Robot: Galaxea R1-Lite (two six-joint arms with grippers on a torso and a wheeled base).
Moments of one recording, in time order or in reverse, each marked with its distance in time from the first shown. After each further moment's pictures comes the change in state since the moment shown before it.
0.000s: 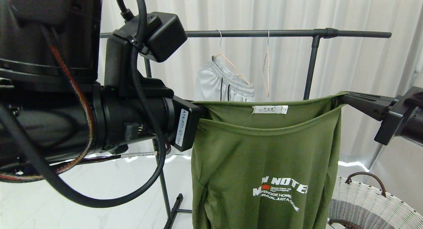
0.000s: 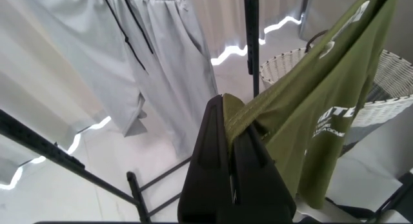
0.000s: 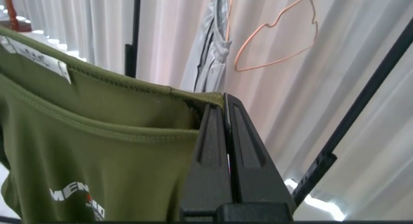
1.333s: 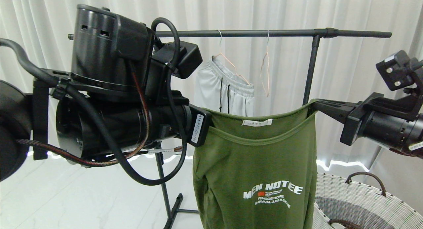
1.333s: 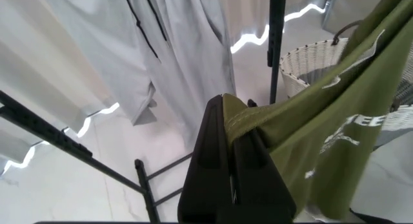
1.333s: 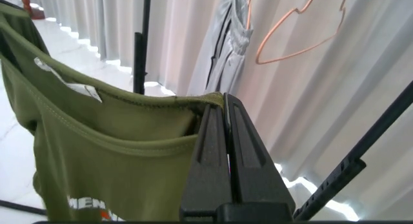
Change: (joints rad) left arm 0.065 0.104 0.013 -0.065 0.012 0.000; right arm 0.044 0.146 -0.010 -0.086 0.001 0.000
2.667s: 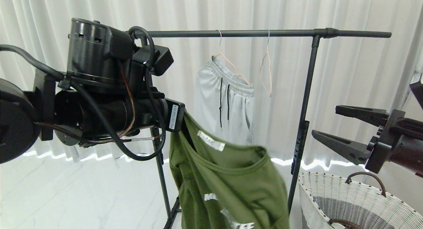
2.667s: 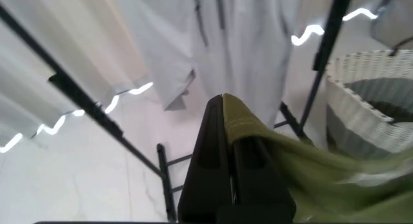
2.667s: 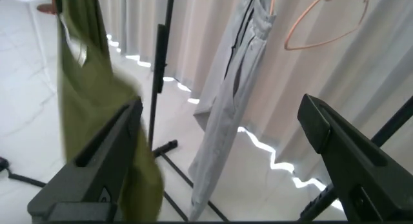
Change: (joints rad) left arm 0.186 0.001 0.031 -0.011 0.002 0.002; right arm -0.007 -0.136 0.148 -0.009 0.079 0.006
